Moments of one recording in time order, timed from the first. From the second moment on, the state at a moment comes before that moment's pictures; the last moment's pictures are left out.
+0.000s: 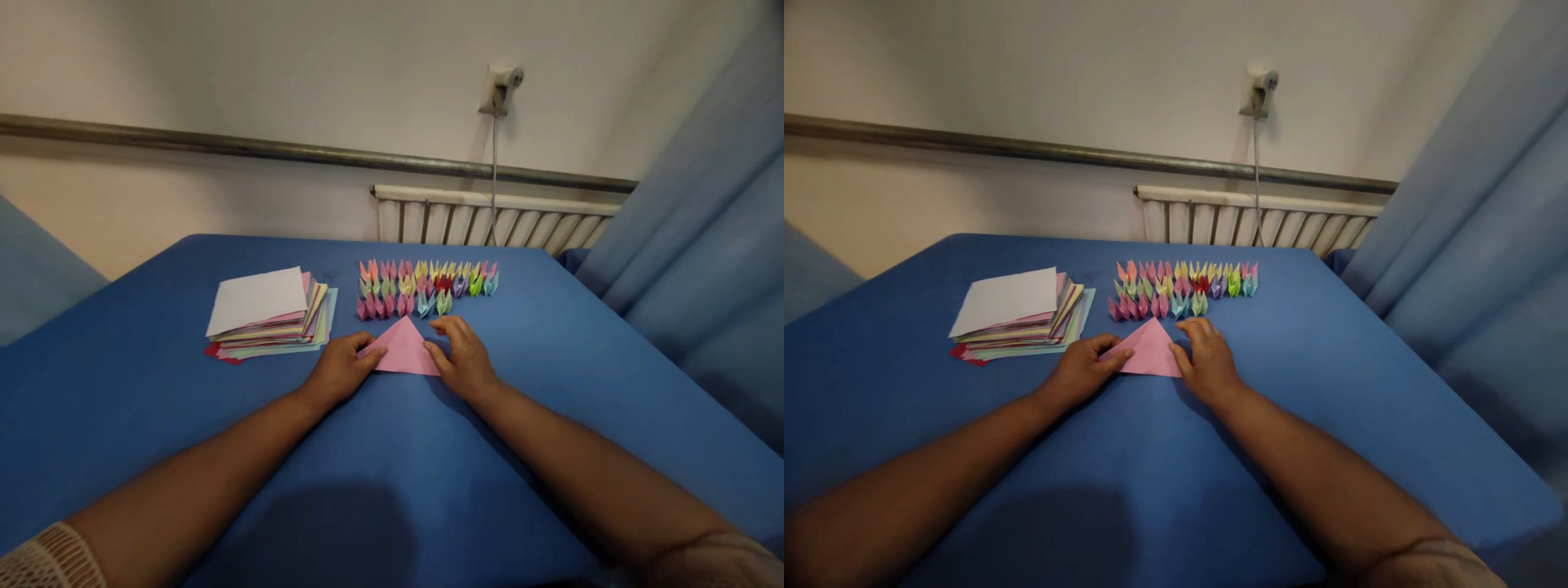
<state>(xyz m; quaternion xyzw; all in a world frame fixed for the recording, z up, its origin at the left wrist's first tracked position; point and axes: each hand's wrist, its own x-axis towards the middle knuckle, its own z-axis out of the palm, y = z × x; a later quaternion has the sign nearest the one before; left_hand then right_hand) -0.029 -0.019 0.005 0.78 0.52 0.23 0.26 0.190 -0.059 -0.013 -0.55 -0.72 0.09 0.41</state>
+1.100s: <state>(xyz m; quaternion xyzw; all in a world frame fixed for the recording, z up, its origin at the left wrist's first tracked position) -0.047 -0.087 0.026 0.87 0.48 0.04 -0.06 0.168 -0.091 -0.008 -0.46 -0.88 0.09 0.13</state>
